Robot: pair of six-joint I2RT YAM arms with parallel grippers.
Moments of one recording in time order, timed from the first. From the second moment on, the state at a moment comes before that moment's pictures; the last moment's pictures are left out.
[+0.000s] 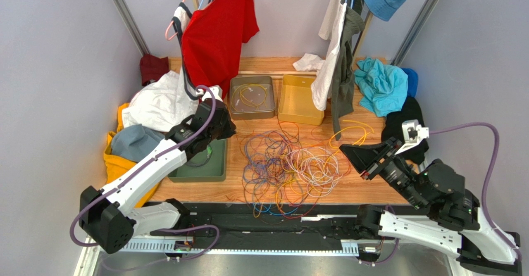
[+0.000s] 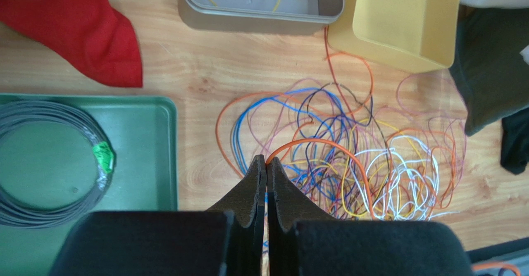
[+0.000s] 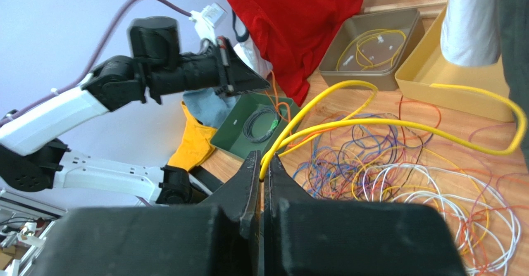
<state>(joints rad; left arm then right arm) -0.60 1.13 0.96 -0.48 -0.23 -0.67 1.19 0.30 0.93 -0.60 0.49 0.59</state>
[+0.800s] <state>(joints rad) -0.42 1.21 0.77 -0.32 0.05 -0.71 1.19 0.64 1.61 -0.65 0.42 0.39</state>
